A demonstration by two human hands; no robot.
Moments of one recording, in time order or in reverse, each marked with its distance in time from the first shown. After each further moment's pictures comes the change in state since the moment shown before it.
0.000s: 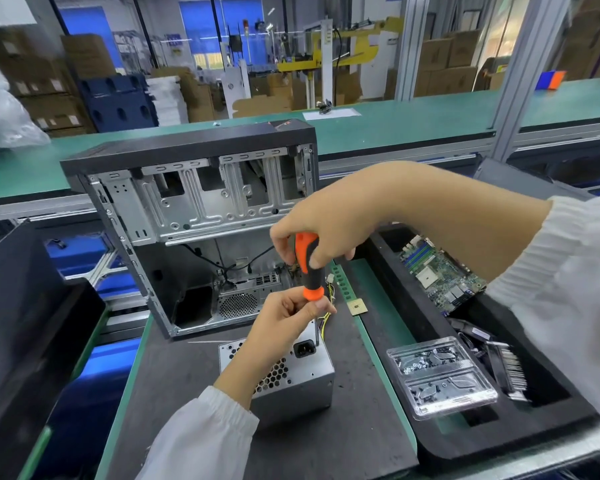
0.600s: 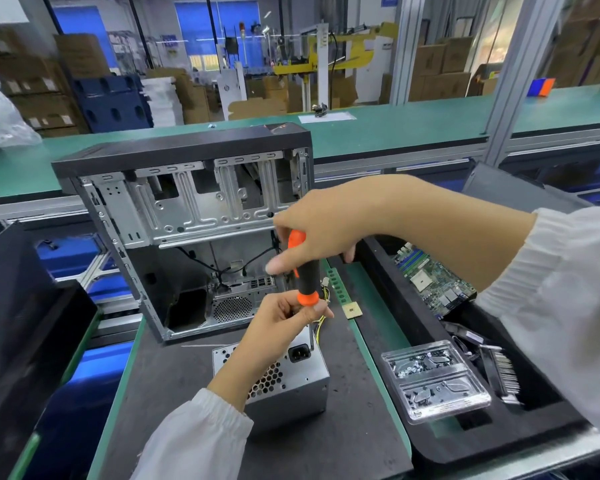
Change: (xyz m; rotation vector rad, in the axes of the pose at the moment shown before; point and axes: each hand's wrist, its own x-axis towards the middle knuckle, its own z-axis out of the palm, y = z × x) left_hand 0.001 0.006 0.003 0.028 -0.027 0.001; right_hand 0.003 0.000 0.004 -0.044 0.061 0.133
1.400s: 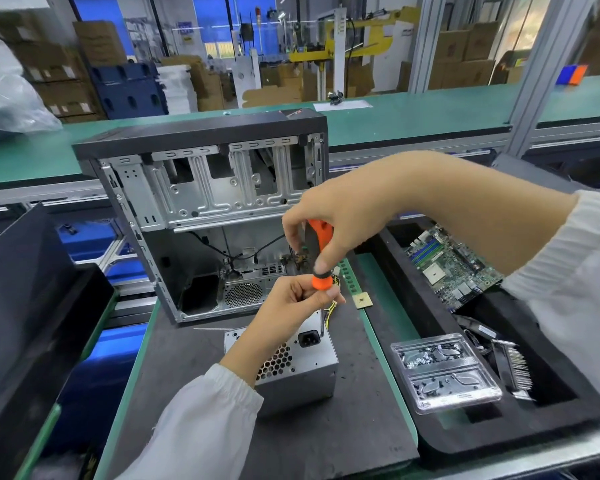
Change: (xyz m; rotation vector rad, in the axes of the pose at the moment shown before) left_hand 0.003 0.004 0.001 -0.032 -0.012 -0.028; right_hand -0.004 0.005 -0.004 -0.051 -0.047 -0.181
